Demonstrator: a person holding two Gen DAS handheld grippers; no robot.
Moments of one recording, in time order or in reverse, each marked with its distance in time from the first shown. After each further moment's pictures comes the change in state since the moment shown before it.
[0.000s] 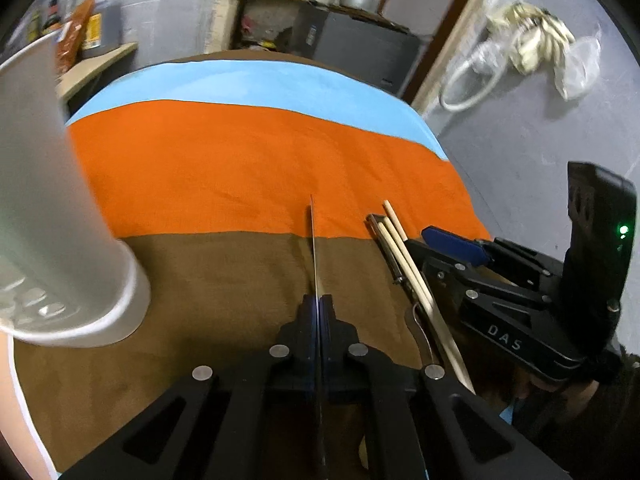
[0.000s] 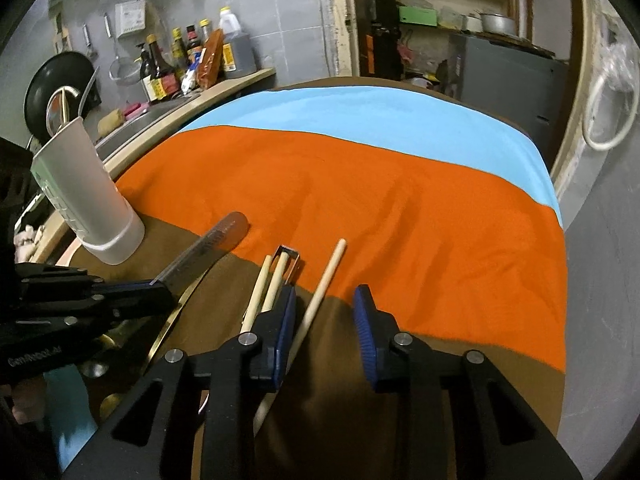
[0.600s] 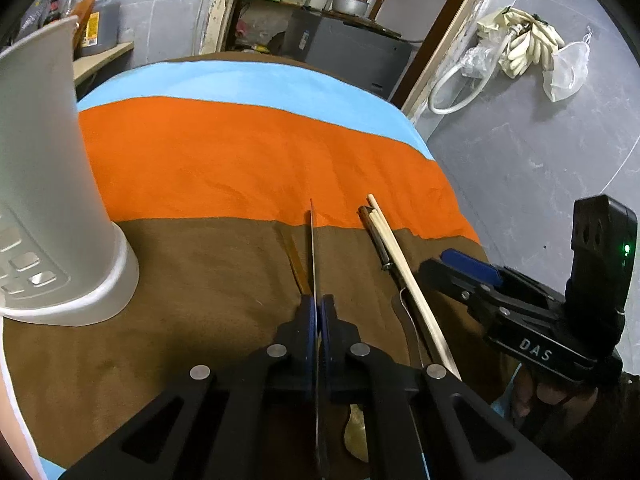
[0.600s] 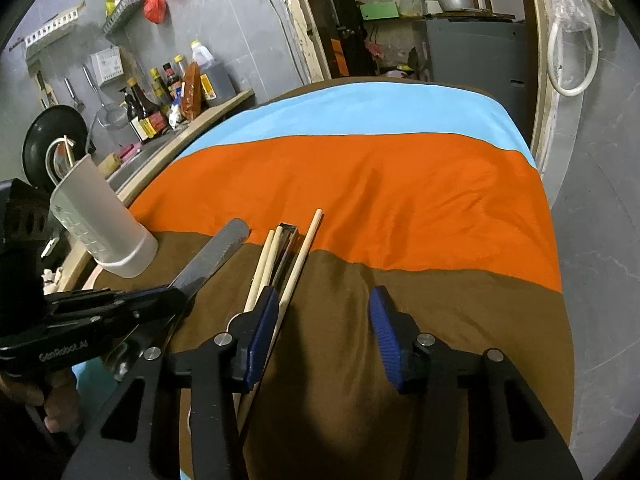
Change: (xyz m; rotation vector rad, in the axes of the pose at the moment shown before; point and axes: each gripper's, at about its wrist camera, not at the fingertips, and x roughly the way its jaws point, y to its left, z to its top) left arm -0.003 -0.002 -0.010 0.023 0.001 -0.043; right arm -0.018 -0.018 -0.034 0.190 -0.039 0.029
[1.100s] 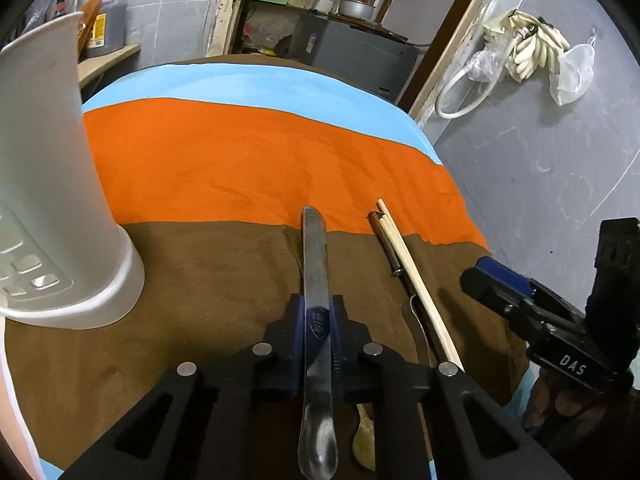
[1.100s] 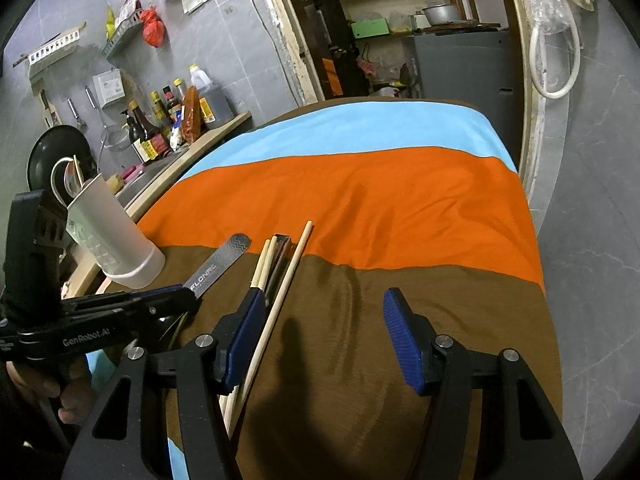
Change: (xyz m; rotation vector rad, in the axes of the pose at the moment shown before) left arm -0.001 -0.001 -0.005 -0.011 -0.032 0.019; right arm -0.024 -0.012 -0.010 0.041 -0.079 0.013
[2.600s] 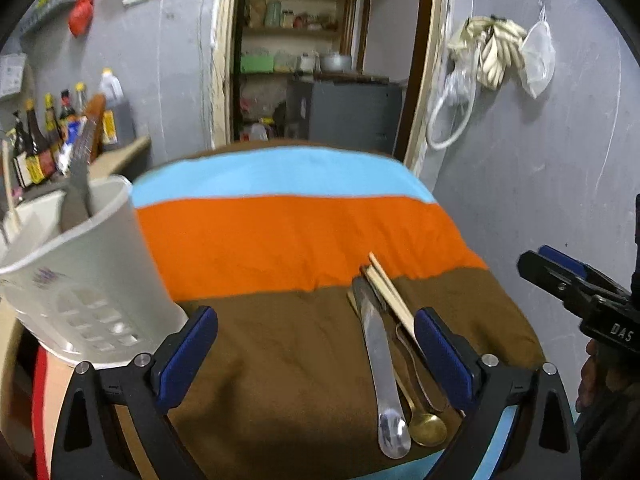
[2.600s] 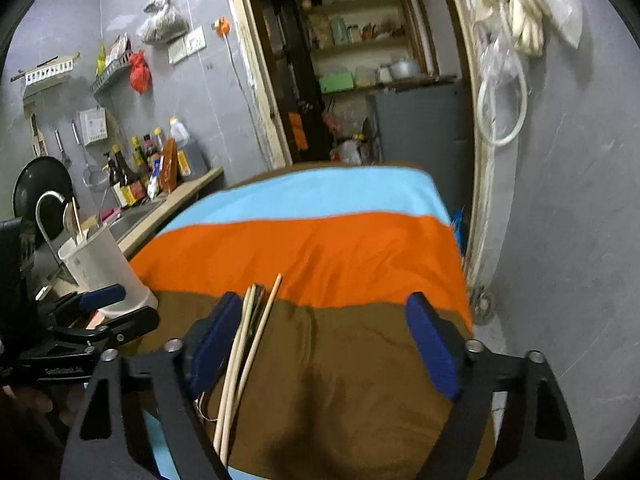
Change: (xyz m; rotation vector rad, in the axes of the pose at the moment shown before) left arm -0.046 -0.031 0.003 0.189 -0.198 0.137; right arm -0.076 -0.008 0.014 0.014 -0.189 -0.129
